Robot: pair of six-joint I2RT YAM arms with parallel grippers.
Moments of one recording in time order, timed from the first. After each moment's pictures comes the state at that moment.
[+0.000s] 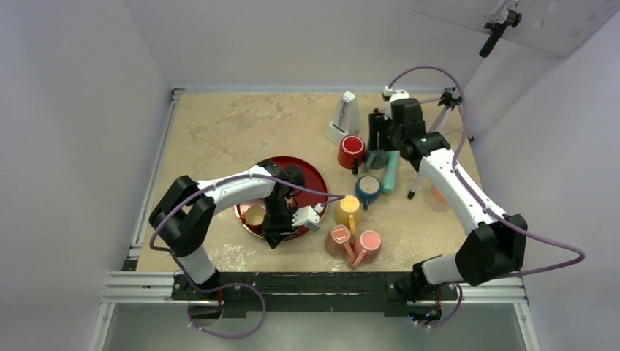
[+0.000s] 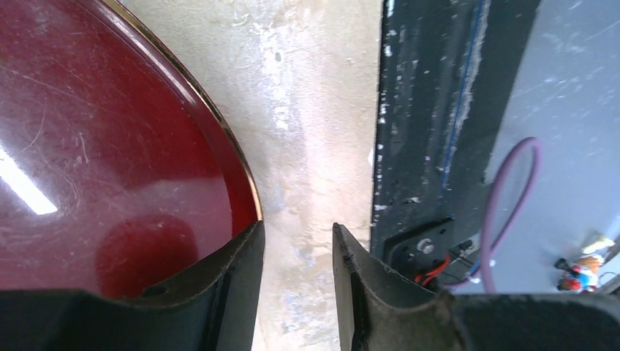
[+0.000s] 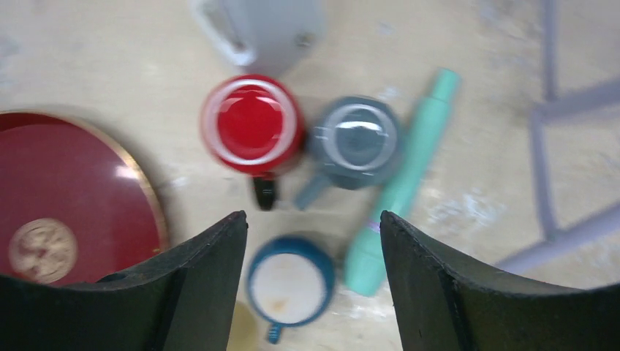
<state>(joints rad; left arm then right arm) -0.77 1.70 1.08 -1.12 0.46 0.85 0.25 1.41 1.24 -0.53 0.14 0.14</state>
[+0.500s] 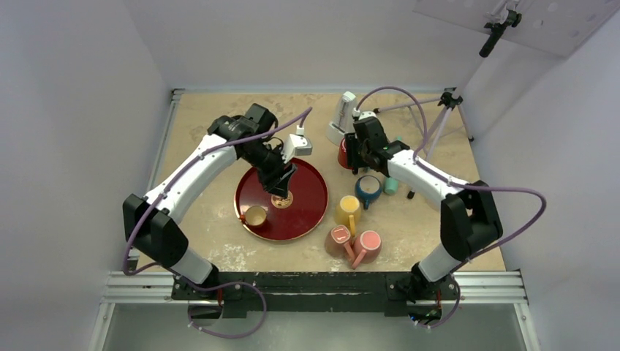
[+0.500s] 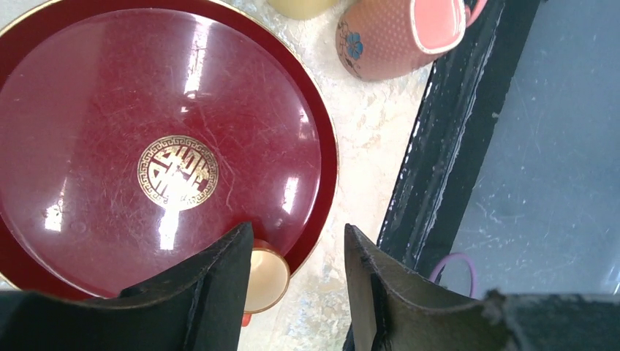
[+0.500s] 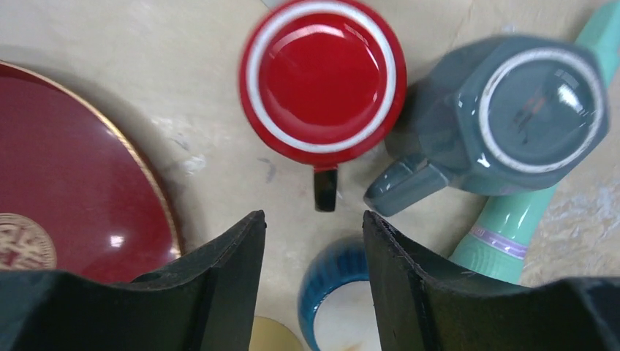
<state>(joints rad) -0.52 1.57 1.50 -1.21 0.62 0.58 0.47 1.58 1.15 -0.36 0.20 0.28</state>
